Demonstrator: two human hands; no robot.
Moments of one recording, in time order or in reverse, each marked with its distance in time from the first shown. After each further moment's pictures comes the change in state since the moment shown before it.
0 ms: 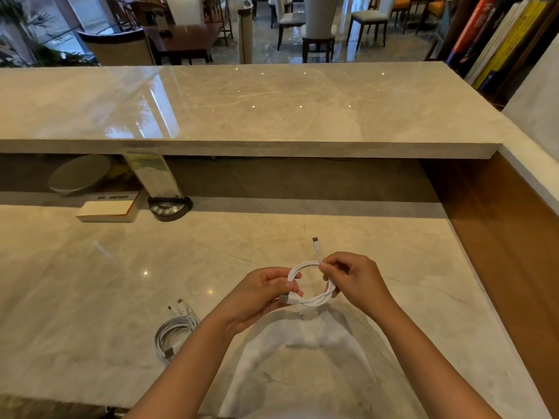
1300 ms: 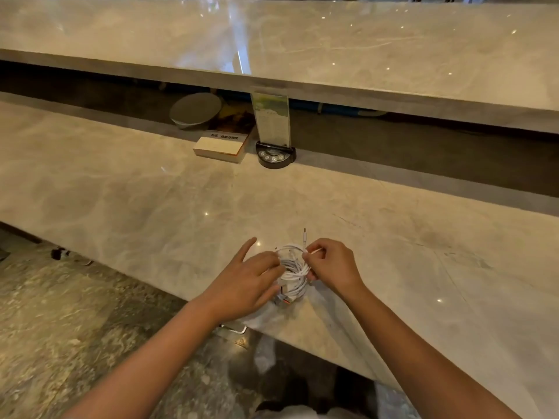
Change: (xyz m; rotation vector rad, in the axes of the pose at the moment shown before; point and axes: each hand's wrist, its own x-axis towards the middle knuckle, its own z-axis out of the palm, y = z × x) left_hand -0.122 -0.074 -0.184 1.840 0.343 0.648; right_hand -0.003 -0.061 0.215 -0.086 -0.235 0.069
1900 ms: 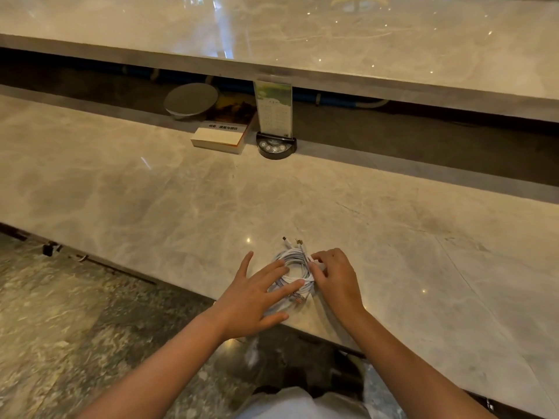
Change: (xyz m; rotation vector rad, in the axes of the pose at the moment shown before) left_hand -0.045 0.014 0.028 -0.084 -0.189 0.006; right_hand -0.033 0.043 0.045 -0.210 0.191 -0.200
